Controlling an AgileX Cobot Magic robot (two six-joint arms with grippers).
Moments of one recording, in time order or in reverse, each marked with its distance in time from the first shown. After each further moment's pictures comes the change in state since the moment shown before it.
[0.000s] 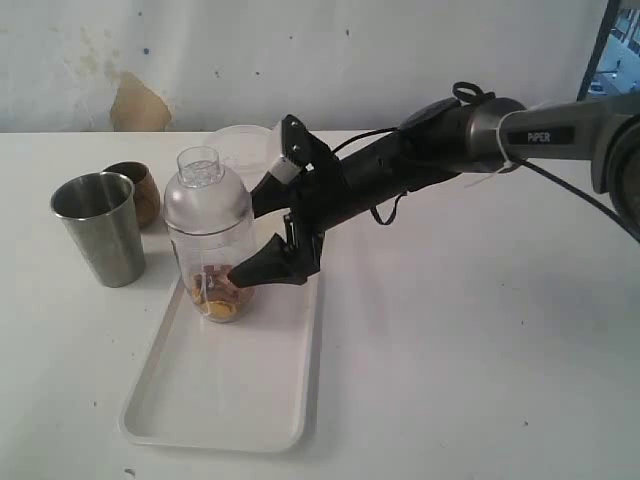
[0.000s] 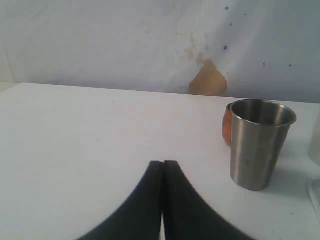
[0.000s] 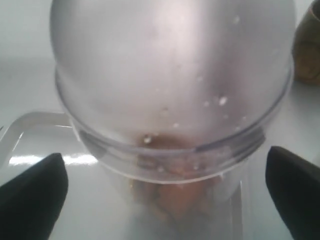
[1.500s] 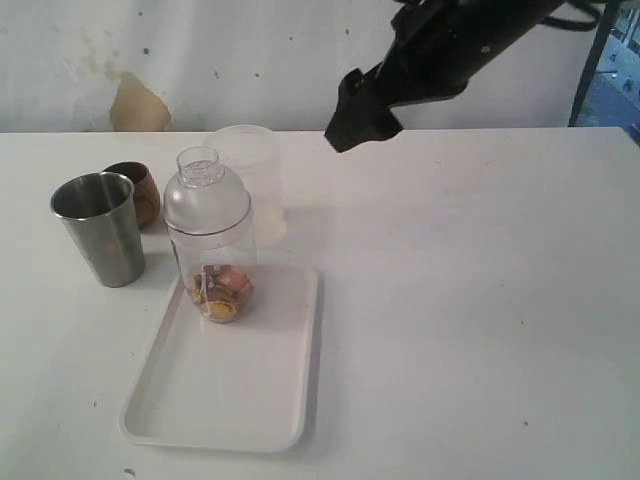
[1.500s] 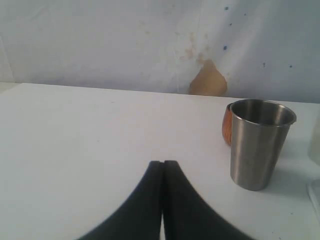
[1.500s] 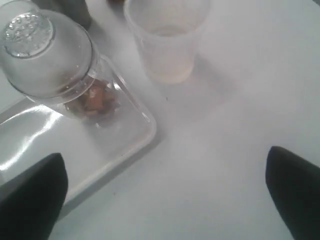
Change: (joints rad) left arm 0.000 0.000 0.000 0.000 0.000 0.000; right arm -0.040 -0.552 0.000 -0.854 -0.086 1.310
